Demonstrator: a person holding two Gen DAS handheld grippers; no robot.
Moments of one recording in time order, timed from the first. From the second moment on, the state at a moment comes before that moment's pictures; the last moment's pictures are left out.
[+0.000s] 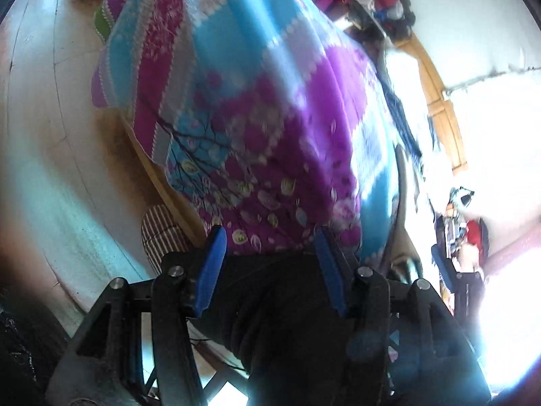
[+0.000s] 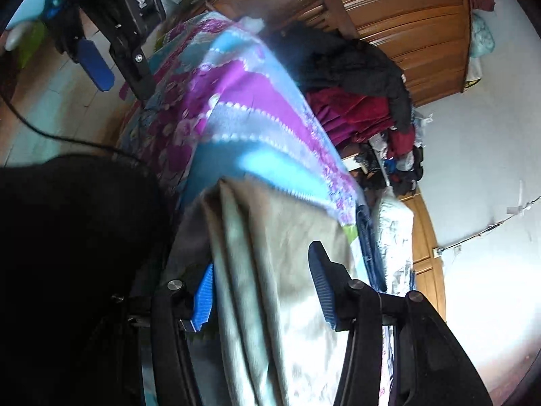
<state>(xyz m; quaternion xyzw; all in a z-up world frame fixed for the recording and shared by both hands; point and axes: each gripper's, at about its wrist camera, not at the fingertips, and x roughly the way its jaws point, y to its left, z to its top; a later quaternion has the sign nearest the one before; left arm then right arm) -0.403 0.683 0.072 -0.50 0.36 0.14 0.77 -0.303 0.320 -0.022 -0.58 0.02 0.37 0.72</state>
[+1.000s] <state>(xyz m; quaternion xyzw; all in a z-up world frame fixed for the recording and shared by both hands) -0.041 0.639 0.130 -0.25 0.51 -0.24 0.78 -0.246 0.266 0.102 -0.39 0.12 0.40 0.82</state>
